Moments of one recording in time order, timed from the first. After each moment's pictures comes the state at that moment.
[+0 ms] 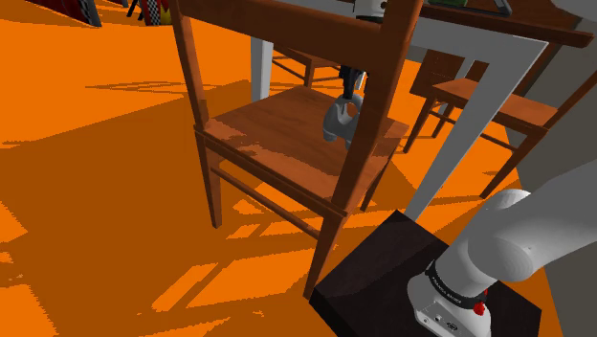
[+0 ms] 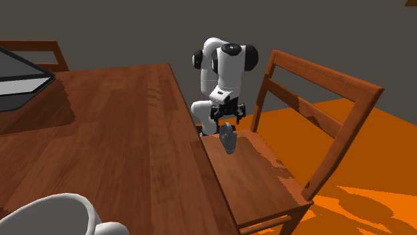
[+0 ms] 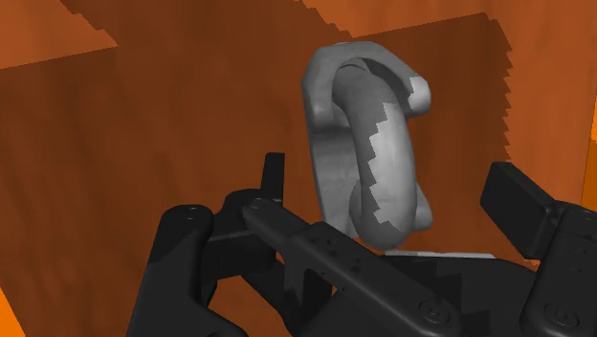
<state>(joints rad) 0.01 -0.35 0.09 -1.88 0.08 1.41 0.07</state>
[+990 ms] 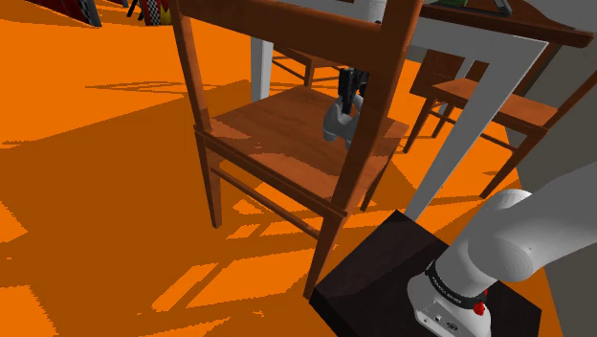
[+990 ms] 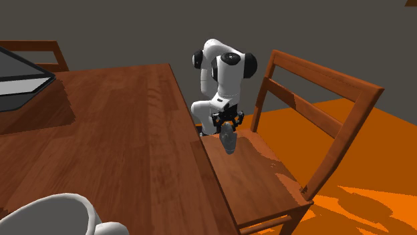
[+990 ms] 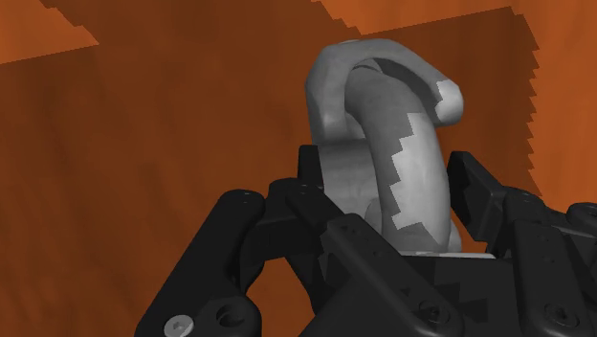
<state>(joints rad) 0.01 -0.37 0.09 -1.98 0.08 1.49 0.06</state>
